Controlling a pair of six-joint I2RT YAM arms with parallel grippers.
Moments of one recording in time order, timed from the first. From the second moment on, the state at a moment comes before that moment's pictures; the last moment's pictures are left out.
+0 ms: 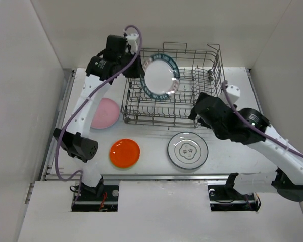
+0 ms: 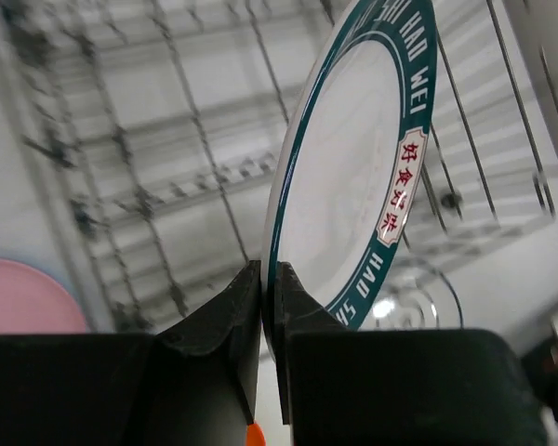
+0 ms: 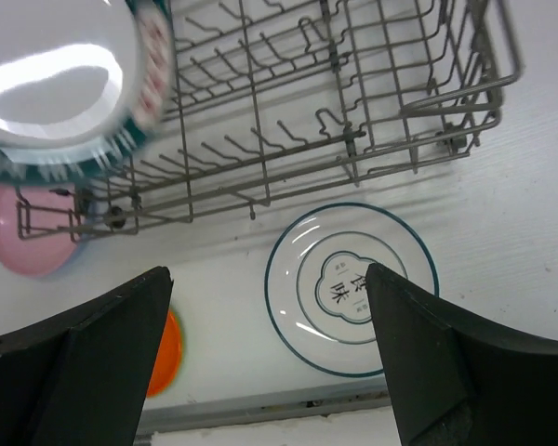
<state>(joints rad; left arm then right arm) -0.40 1.80 2.19 -0.95 0.18 -0.26 0.99 1.23 1.62 -1.28 0.79 1.07</state>
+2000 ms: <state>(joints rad) -0.43 1.65 1.95 -1.19 -0.03 0.15 0.93 1.24 1.79 -1.05 1.08 0.81</state>
